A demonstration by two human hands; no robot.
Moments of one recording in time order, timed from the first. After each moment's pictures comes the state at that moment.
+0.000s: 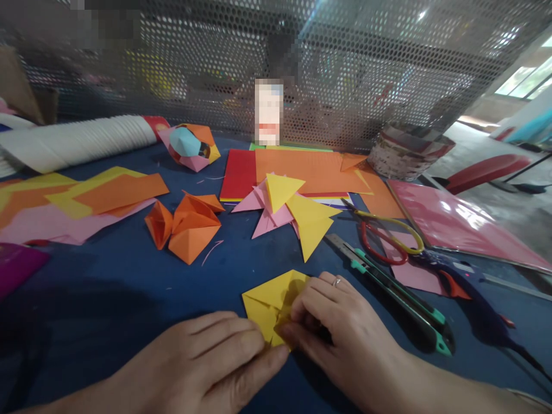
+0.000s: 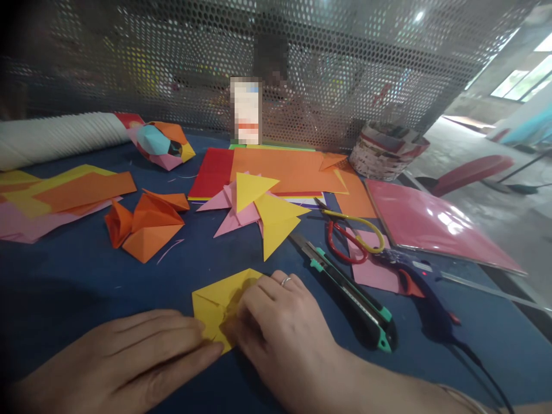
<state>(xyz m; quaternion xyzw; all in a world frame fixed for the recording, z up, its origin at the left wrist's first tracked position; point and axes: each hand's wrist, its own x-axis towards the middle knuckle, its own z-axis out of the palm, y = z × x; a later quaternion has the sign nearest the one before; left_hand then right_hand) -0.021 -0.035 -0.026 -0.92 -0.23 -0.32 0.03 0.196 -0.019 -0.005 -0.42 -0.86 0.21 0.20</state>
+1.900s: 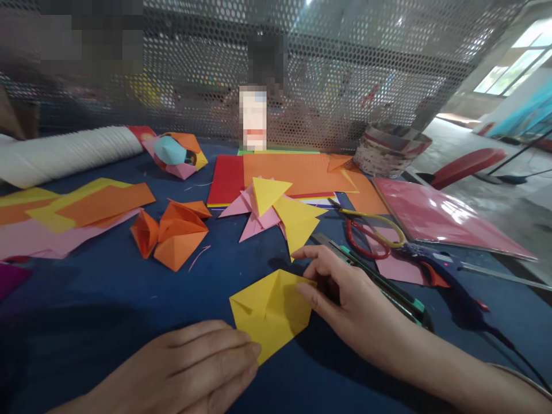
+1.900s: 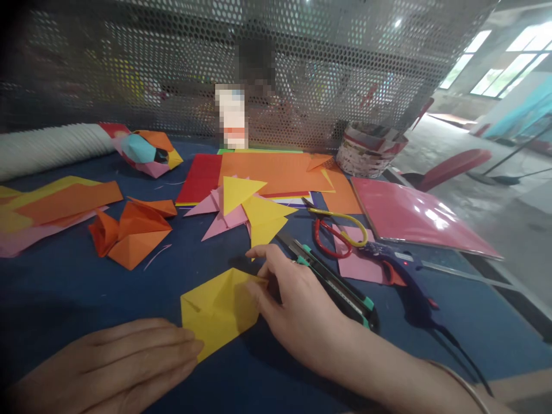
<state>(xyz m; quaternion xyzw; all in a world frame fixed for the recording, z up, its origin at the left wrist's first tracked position) -0.021 -0.035 -0.025 -0.91 -0.21 -0.36 0.04 0.219 -0.004 0.012 -0.51 -0.78 0.30 0.21</state>
